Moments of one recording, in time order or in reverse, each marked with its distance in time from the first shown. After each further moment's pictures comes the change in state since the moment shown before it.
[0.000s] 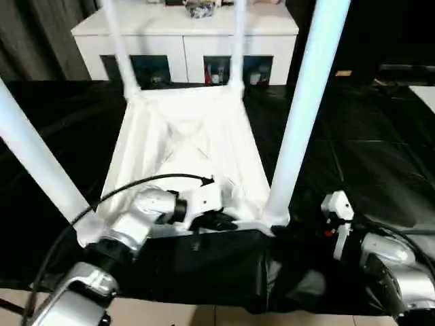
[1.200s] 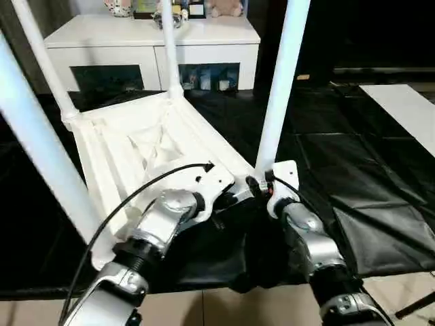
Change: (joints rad) left arm -0.041 -0.208 0.095 0.043 0.069 0.368 0.552; right arm -0.334 0.434 0.005 0.338 -0.302 -0.035 -0.885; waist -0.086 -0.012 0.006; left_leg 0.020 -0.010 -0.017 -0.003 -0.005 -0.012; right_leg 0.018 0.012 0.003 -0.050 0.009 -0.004
